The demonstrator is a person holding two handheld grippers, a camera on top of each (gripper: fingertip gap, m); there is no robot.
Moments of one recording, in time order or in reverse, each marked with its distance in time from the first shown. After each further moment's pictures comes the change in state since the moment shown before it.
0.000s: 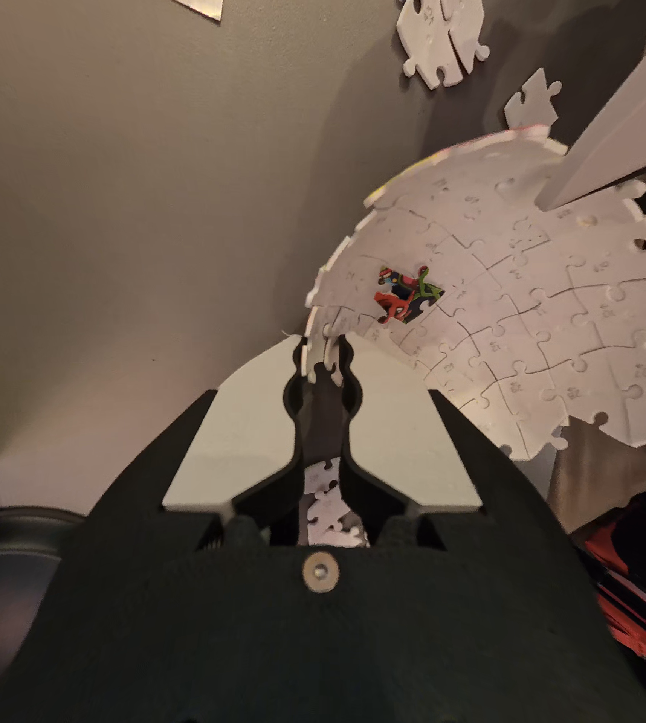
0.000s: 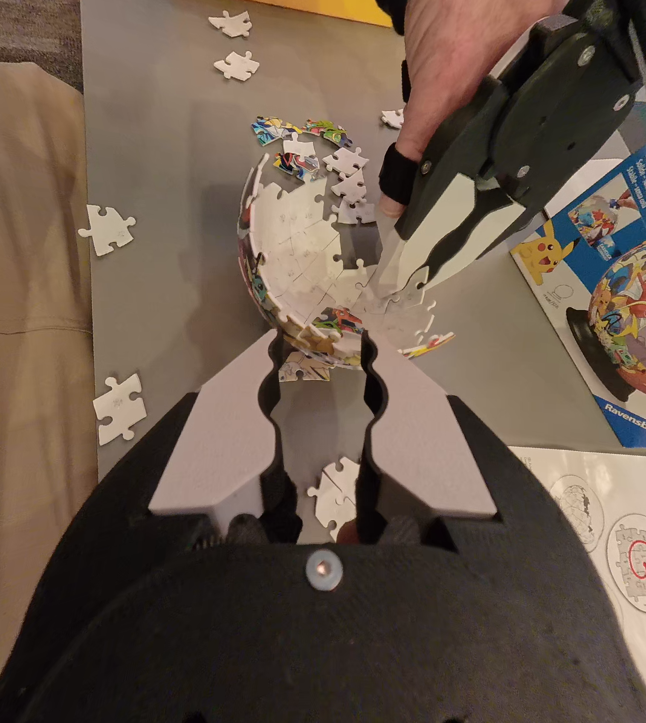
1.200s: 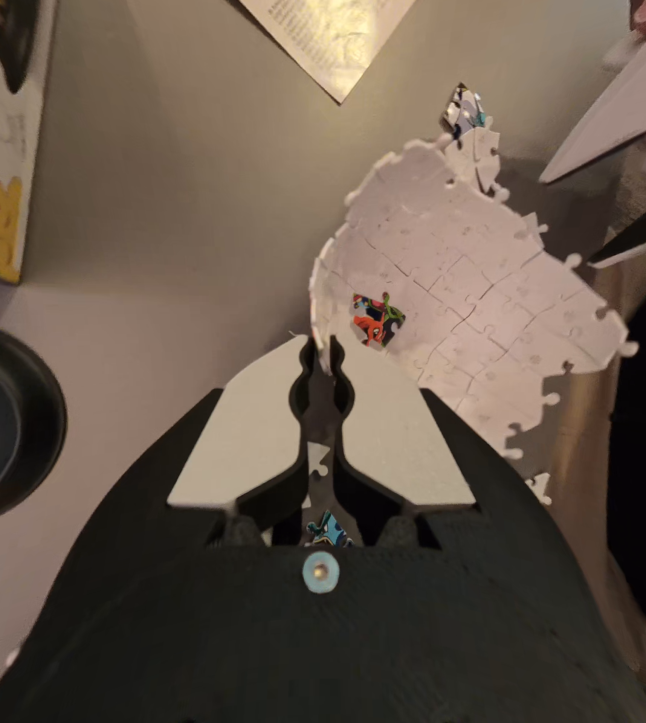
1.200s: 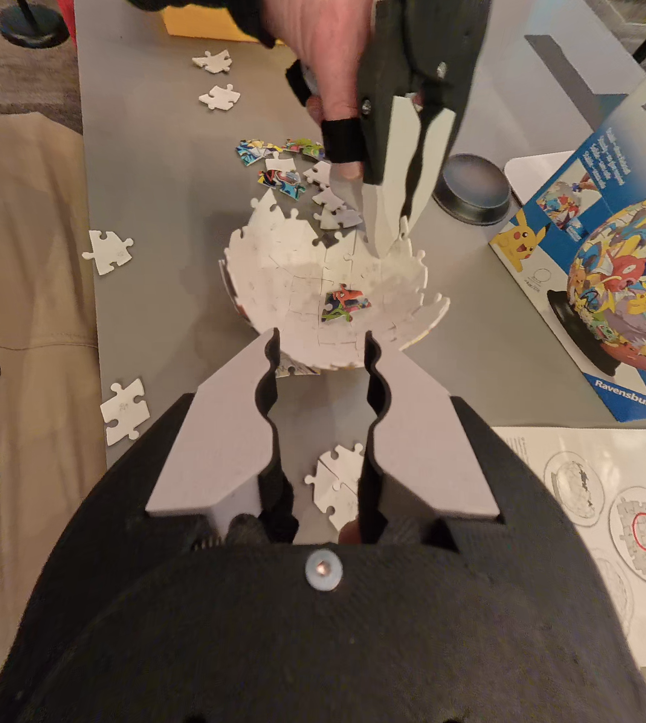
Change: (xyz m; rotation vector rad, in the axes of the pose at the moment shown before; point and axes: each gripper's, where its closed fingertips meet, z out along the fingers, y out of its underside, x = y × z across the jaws) left arm -0.001 0.010 -0.026 0.371 -0.175 -0.298; right arm 0.011 -0.001 -0.014 0.046 0.019 0.077
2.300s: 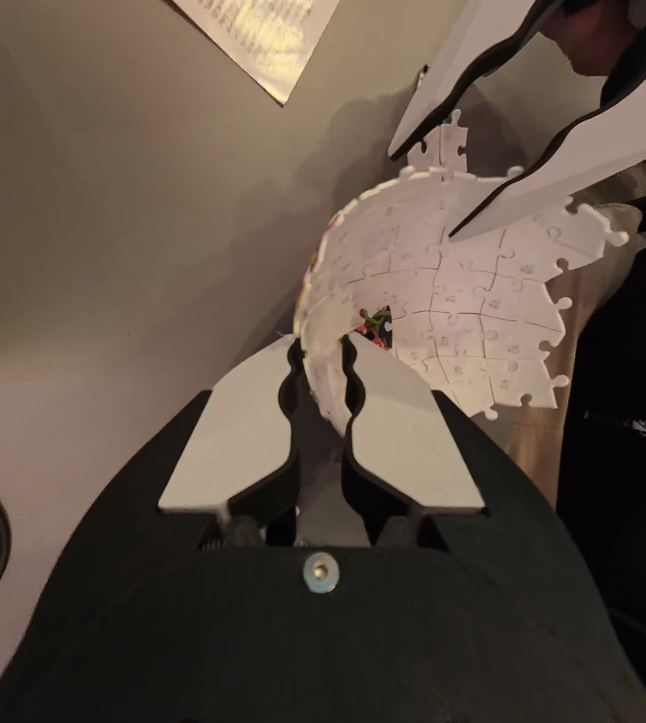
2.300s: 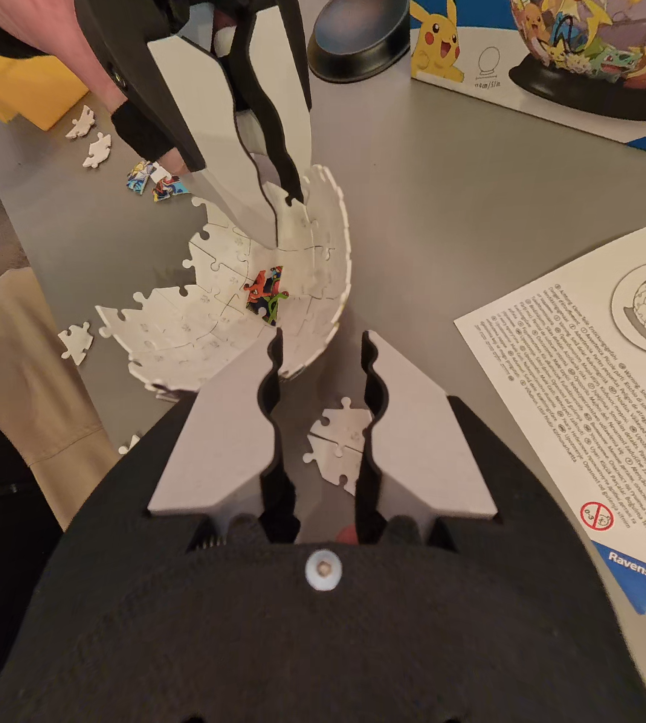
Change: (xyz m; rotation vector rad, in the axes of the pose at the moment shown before) left arm 0.022 -0.016 0.025 -0.179 0.121 0.001; right arm 0.039 0.047 0.009 -0.083 0.029 0.592
